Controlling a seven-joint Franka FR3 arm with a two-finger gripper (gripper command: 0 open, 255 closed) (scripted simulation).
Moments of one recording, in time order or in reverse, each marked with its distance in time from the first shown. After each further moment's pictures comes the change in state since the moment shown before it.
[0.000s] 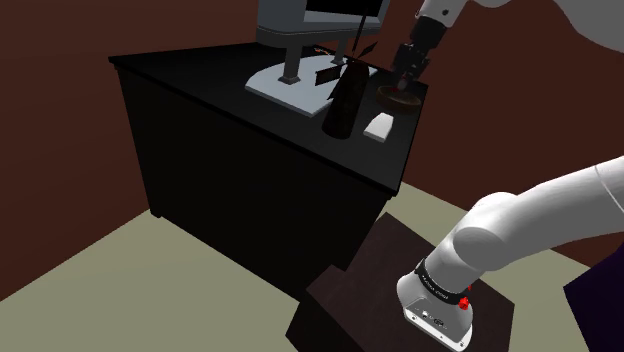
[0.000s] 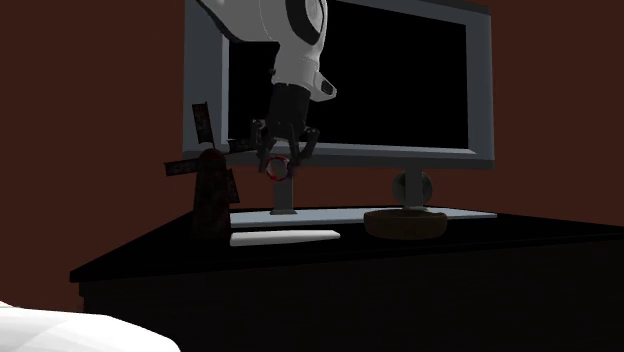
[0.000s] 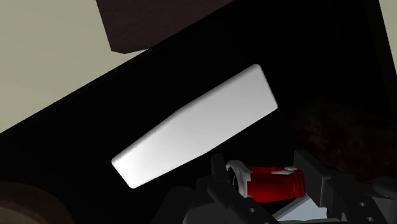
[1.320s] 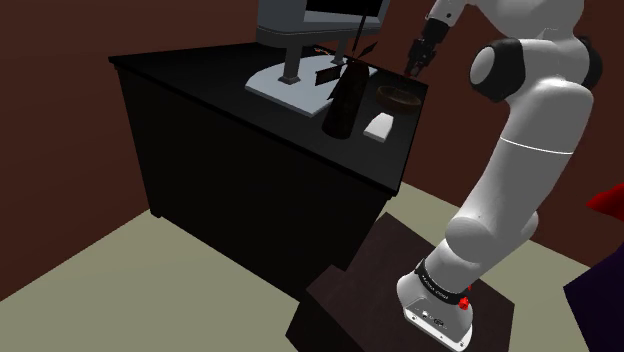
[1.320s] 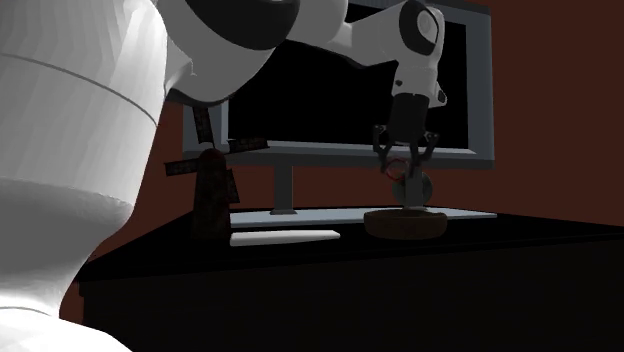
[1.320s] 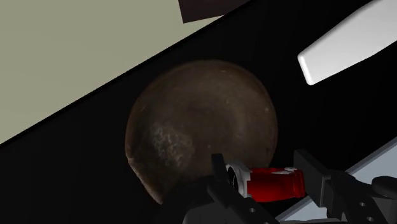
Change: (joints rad) arm -0.221 0.729 -0.335 0.793 0.209 -0.205 -0.509
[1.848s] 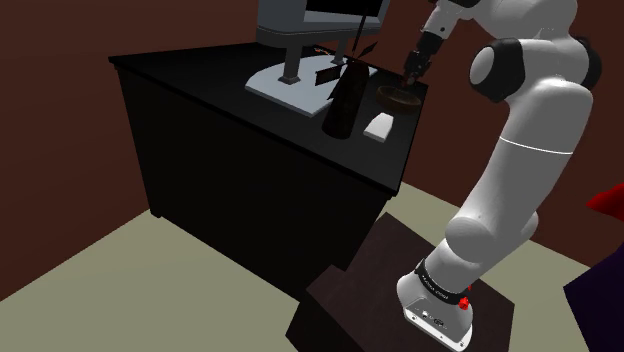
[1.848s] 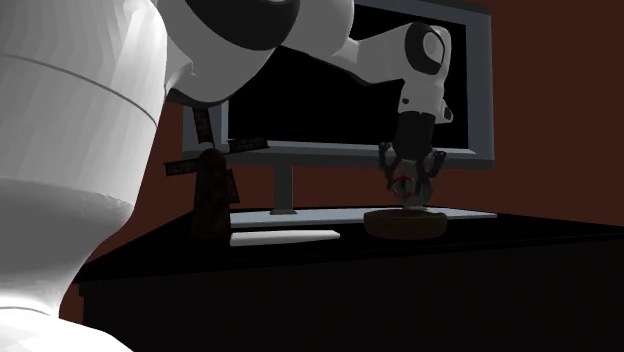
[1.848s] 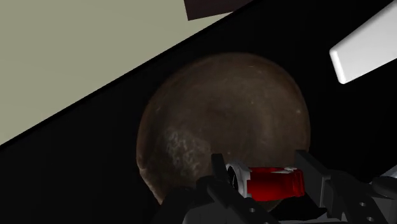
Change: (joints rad) arm 0.005 0.000 -0.003 -0.103 -0.007 0.097 -0.032
